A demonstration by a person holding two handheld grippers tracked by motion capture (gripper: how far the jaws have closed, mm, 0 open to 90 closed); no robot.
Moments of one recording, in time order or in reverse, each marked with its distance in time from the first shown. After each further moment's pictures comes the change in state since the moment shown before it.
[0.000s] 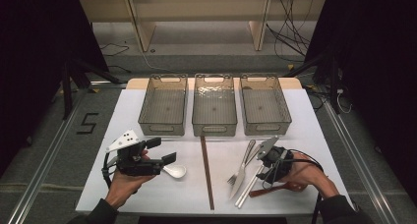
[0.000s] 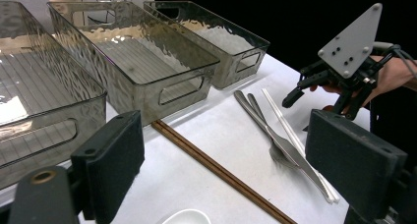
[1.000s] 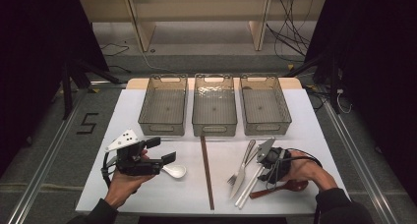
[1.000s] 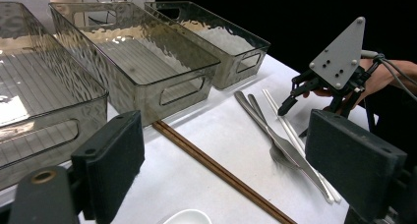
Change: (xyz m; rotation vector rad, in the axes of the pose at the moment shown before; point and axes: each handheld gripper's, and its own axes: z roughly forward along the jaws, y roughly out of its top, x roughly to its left) left arm 0.001 0.001 -0.001 0.000 0.002 0.000; right arm -0.009 -0.004 0.014 0.036 0.068 -0.117
